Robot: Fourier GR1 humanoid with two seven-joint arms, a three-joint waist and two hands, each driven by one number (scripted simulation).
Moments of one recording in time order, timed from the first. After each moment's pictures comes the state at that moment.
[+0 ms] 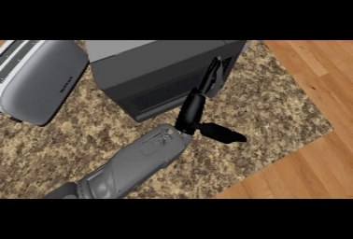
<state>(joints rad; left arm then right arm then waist) -0.92 0.00 -0.89 -0.81 0.72 0.63 -0.59 0.21 -0.43 -0.18 -1.90 -0.62 0.51 -0.39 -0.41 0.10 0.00</state>
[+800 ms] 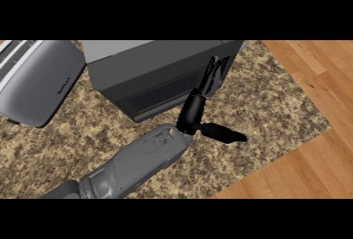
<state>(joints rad) -0.94 0.00 -0.94 -0.78 0.80 0.64 -0.66 0.16 -0.49 -0.20 -1.89 -0.69 0.53 -0.34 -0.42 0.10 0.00</state>
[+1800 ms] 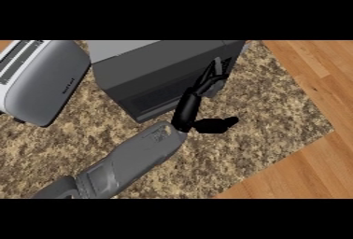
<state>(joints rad) -0.97 0.03 -1.02 -0.71 0.84 0.67 -0.69 0.13 -0.54 -0.20 -1.89 -0.77 0.55 -0.29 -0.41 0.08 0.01</state>
